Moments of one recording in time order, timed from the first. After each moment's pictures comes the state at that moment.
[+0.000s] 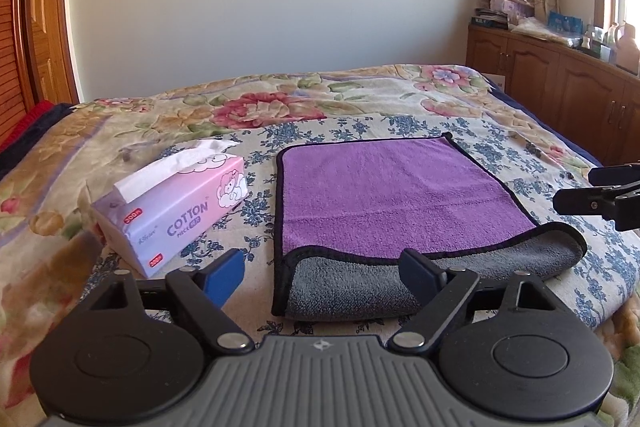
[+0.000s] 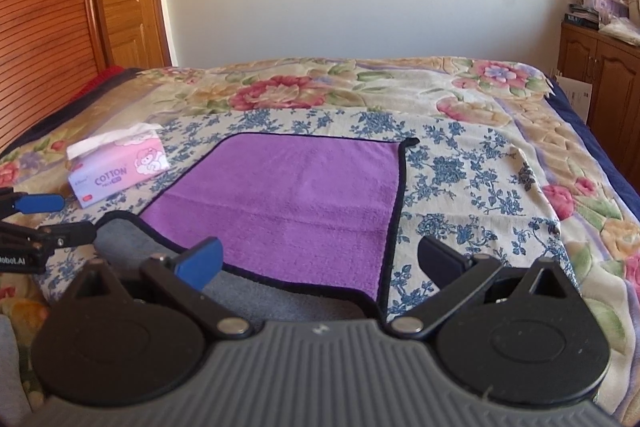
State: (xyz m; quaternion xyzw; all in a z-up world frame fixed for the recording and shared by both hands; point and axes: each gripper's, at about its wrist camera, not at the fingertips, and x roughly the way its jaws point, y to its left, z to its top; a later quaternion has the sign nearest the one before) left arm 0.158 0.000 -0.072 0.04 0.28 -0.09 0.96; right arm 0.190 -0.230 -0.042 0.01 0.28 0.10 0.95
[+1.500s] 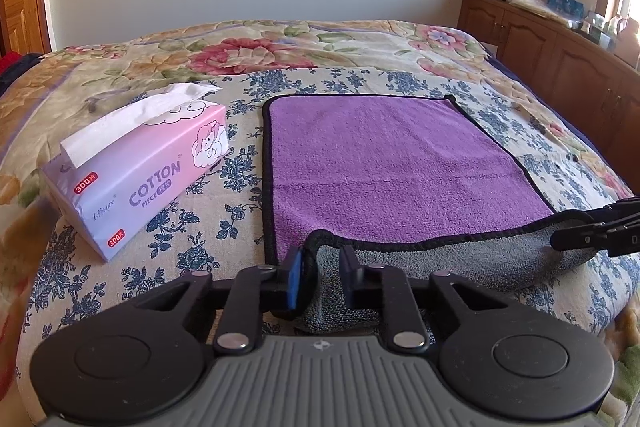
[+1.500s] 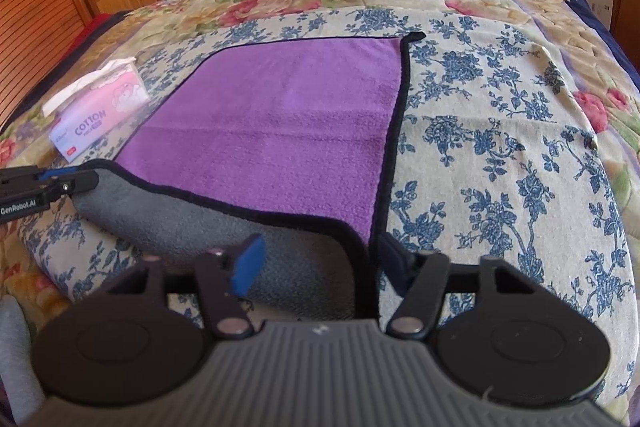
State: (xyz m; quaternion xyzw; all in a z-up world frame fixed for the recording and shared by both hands) left arm 0.210 0.013 -0.098 0.01 0.35 -0.13 0.93; right arm 0.223 -0.248 -0.077 0.04 0.42 0.12 0.90
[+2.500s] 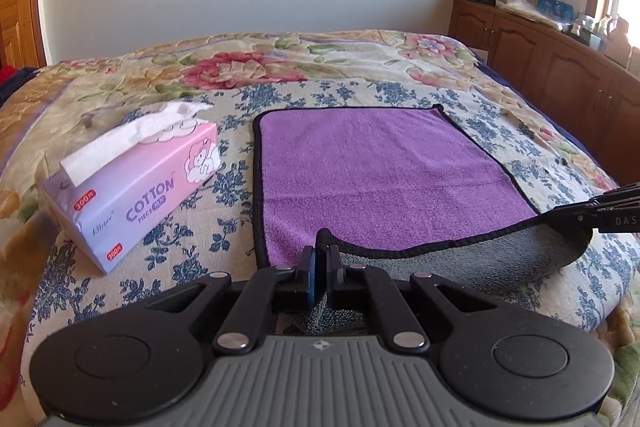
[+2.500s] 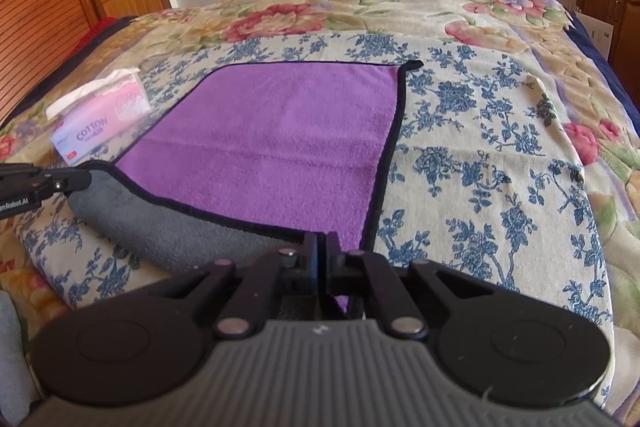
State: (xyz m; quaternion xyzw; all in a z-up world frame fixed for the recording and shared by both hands) left arm 0.202 0.008 -0.088 0.02 0.33 -0.14 0.93; right arm 0.221 -0.251 -0.065 0.02 0.39 0.13 0.91
